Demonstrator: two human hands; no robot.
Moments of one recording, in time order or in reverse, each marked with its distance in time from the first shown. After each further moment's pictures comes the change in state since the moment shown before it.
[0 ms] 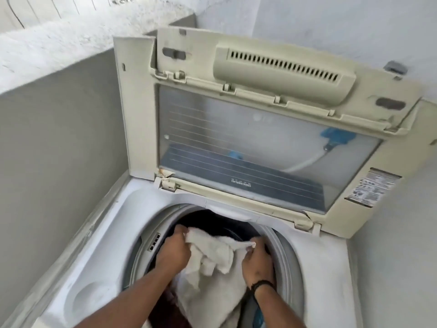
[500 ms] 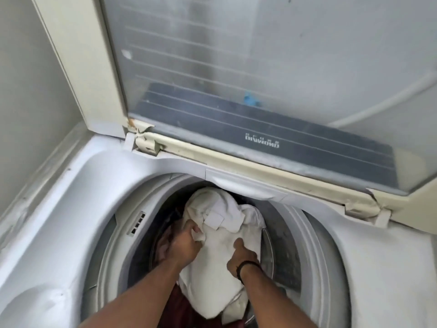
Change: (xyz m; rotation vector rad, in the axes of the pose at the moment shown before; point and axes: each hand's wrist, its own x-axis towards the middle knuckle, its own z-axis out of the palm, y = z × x) left_hand 0.061 -0.076 0.118 -0.028 -0.133 -0.081; right_hand 0.067 0.077 0.127 -0.433 -0.658 0.205
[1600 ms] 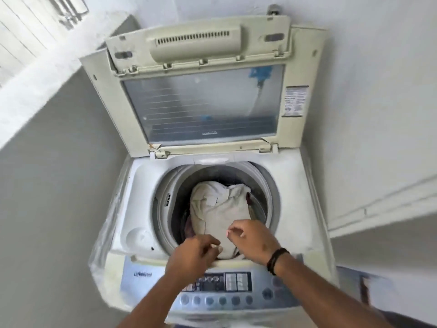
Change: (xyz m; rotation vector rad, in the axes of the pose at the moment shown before) left_hand -0.286 0.052 -0.107 0.411 -0.108 0.535; right_hand -0.316 0.046 -0.003 0.244 0.418 -0.567
